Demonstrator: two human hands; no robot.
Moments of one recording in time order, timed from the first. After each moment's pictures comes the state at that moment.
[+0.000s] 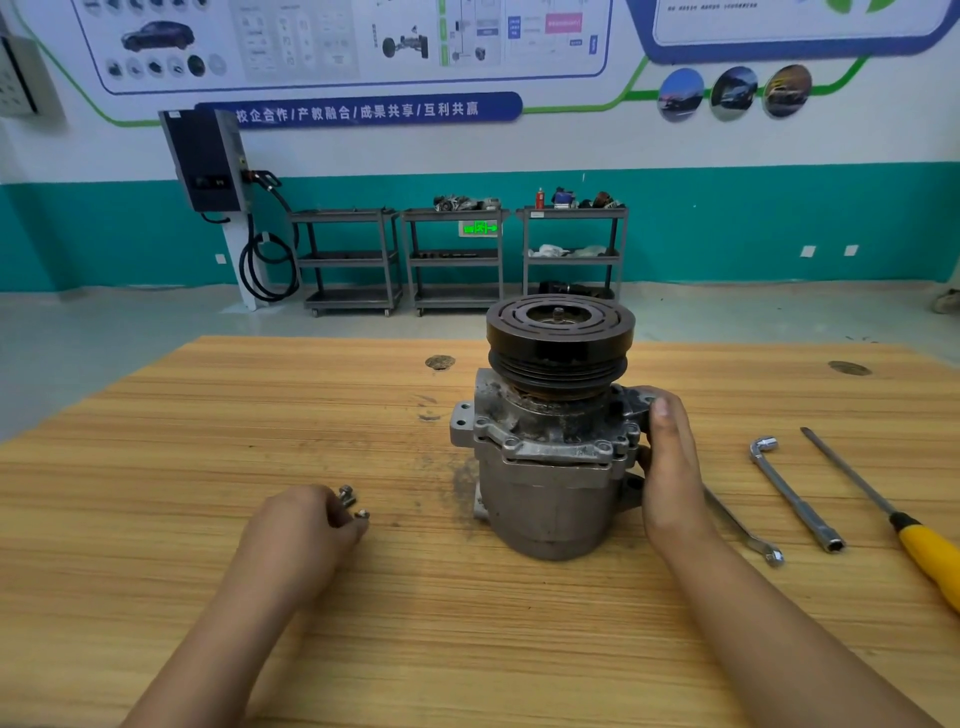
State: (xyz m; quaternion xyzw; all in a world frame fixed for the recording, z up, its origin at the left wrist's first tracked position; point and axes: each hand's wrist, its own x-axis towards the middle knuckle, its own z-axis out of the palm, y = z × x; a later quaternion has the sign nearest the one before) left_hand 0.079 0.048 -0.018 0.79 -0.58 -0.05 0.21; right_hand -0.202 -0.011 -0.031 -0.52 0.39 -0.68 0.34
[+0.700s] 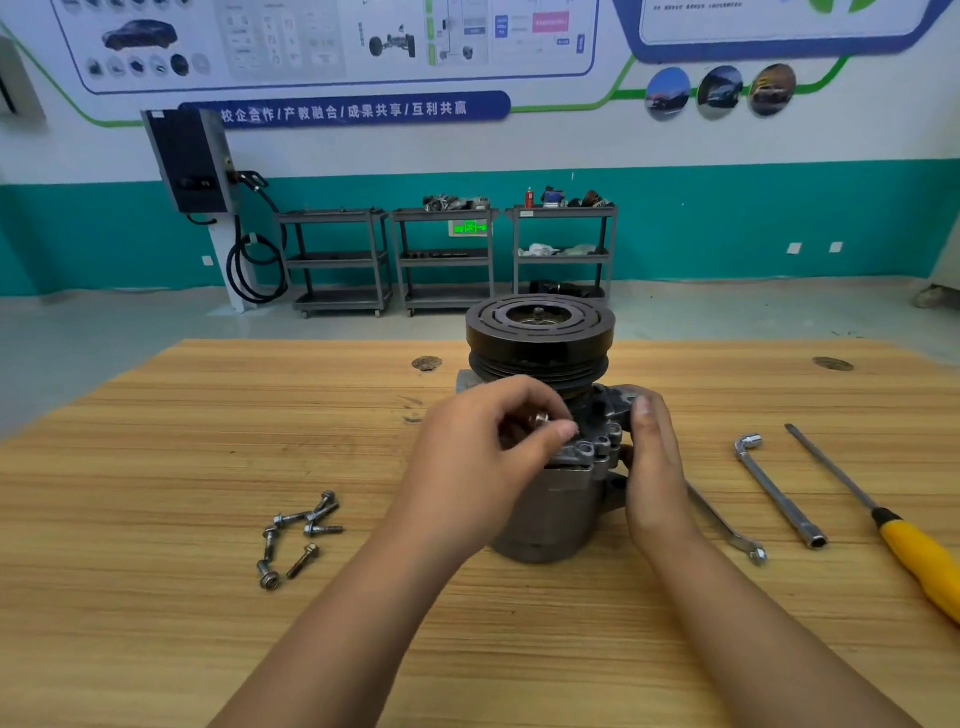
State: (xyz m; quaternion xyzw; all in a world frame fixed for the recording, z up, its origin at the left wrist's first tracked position) left_hand -0.047 0.066 0.056 0.47 -0.73 -0.17 0.46; right_hand -0.198 -0.007 -0.027 -0.52 0.37 -0.69 0.34
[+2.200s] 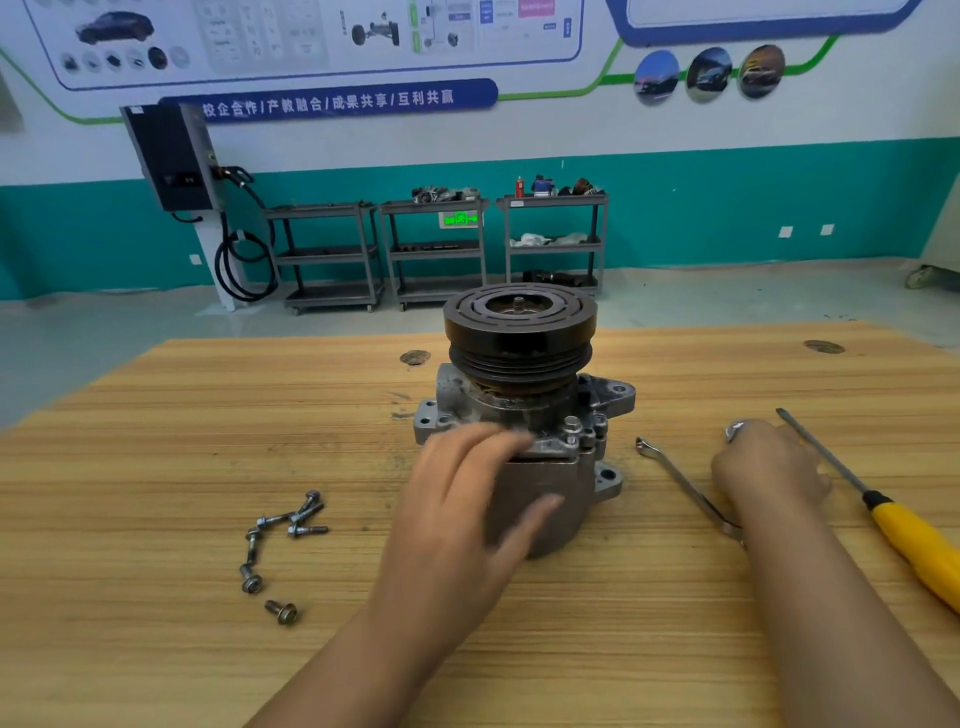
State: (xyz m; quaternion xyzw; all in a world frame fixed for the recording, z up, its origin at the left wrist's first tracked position) left_hand -0.040 0.069 -0.005 0.38 -0.77 0.10 0.50; right_hand -0.297 -0.040 -0.026 -0.39 0.90 -0.18 0.06
